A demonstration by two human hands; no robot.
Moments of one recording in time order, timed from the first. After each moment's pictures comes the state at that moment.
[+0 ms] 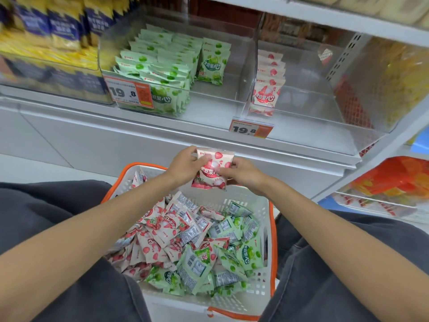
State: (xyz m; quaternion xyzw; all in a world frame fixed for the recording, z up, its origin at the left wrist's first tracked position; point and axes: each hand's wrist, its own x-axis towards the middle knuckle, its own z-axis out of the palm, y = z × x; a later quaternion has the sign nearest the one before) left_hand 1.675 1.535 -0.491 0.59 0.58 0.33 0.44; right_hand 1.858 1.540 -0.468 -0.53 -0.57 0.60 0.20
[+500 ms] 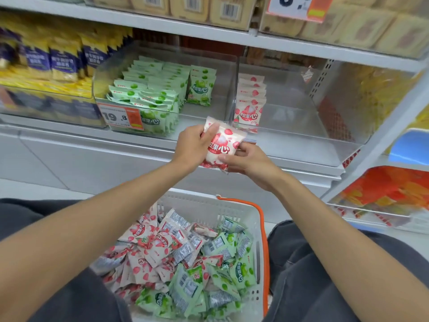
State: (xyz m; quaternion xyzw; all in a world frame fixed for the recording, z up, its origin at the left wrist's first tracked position) left_hand 1.724 1.568 -0.405 0.63 0.59 0.44 0.24; right_hand 1.886 1.543 -0.389 -0.48 -0.54 0.60 0.35
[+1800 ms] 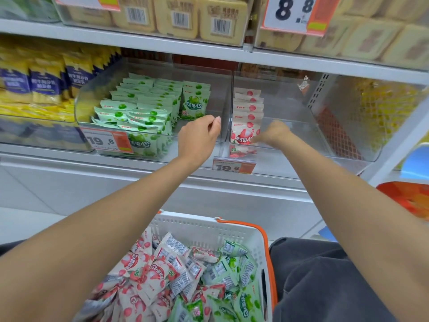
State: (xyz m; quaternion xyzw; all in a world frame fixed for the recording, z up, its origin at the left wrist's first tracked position) left_hand 1.737 1.647 -0.392 0.69 0.59 0.43 0.03; right_hand 1.930 1.678 -0.351 -0.76 -0.58 0.25 0.16
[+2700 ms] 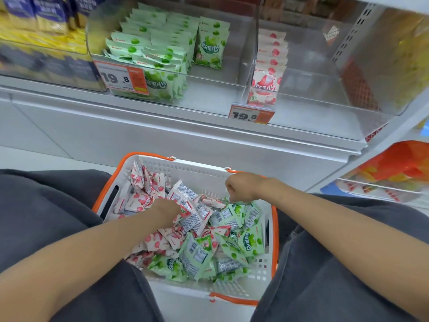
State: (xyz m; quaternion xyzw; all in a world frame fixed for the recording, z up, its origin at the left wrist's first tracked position) left_hand 1.650 1.464 -0.590 0.75 0.51 -0.38 0.15; right_hand 1.873 1.526 -0.498 -0.44 -0.83 0.22 -0.25
